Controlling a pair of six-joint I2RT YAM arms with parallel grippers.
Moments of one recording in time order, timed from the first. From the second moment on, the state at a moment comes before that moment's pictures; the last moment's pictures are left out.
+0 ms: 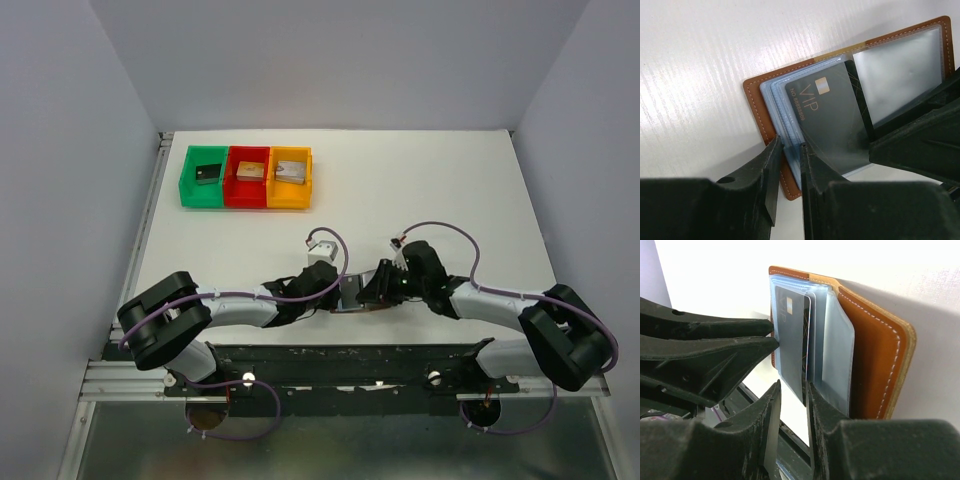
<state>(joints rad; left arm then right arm) -1.03 1.49 0.58 0.19 -0.24 -0.74 0.62 1.32 0.40 0.21 -0.40 0.86</state>
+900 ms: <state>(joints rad) -1.02 1.49 0.55 0.27 -0.21 -0.72 0.60 1.41 0.38 0.35 -0.51 0.89</state>
